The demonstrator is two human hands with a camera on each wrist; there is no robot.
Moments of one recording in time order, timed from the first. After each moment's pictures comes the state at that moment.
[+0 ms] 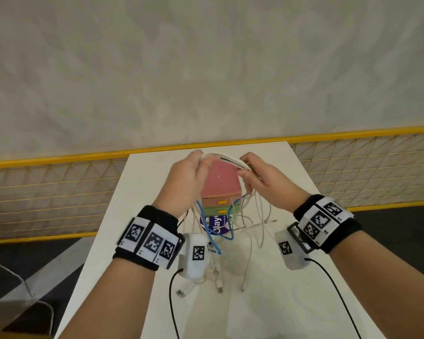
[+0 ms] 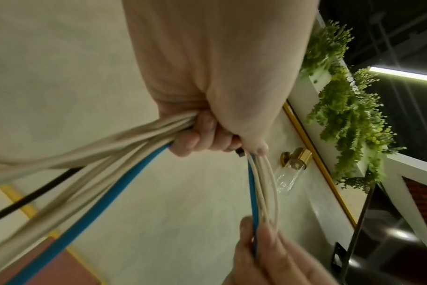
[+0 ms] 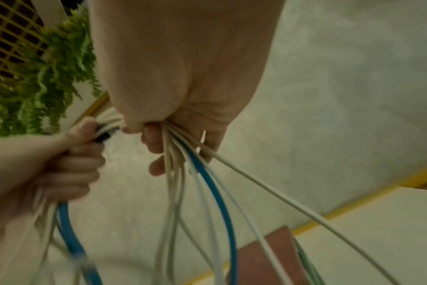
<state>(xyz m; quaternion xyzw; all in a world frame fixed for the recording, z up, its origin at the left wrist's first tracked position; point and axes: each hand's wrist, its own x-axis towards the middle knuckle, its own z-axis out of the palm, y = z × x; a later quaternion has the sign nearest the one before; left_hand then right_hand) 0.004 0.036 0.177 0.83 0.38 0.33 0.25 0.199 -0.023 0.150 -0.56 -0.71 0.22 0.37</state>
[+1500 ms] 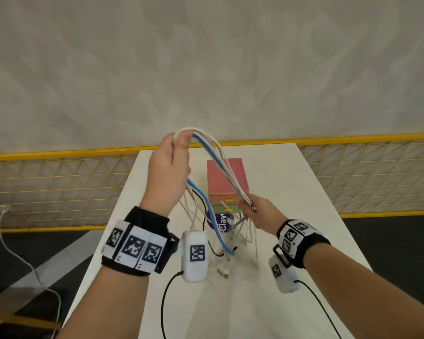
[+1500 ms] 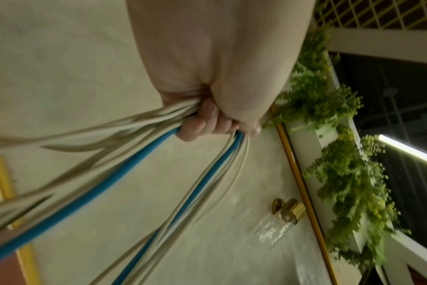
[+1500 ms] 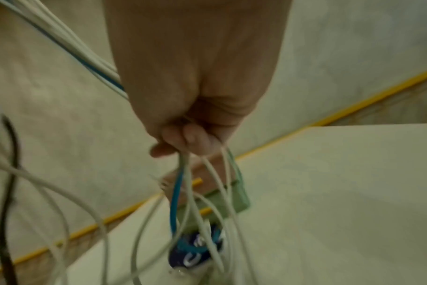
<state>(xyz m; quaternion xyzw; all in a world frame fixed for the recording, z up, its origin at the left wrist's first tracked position) -0.026 0.030 0.192 0.66 0.36 0.52 0.40 0.186 -0.013 0.050 -0.66 -0.62 0.28 0.30</state>
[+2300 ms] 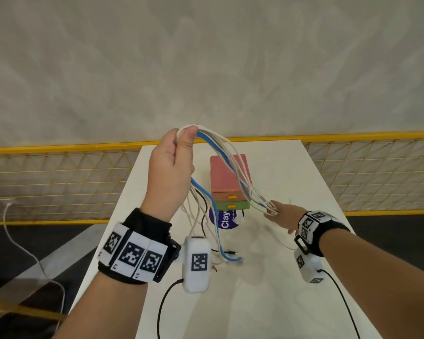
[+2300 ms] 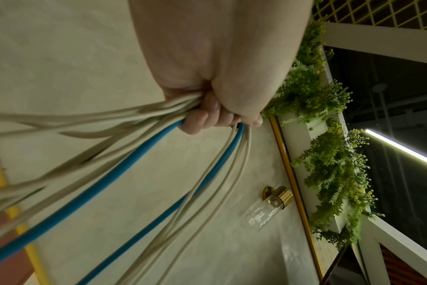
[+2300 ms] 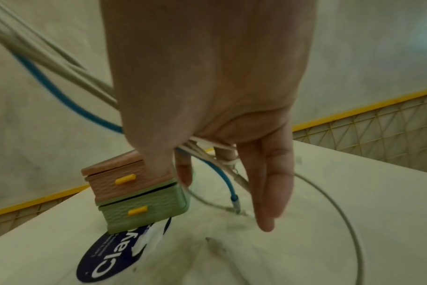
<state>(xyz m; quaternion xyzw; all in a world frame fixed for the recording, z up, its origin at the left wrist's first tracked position) -0.027 0.015 0.202 0.64 0.33 0.55 0.42 0.242 -0.018 0.036 -0.78 -0.56 0.29 -0.02</state>
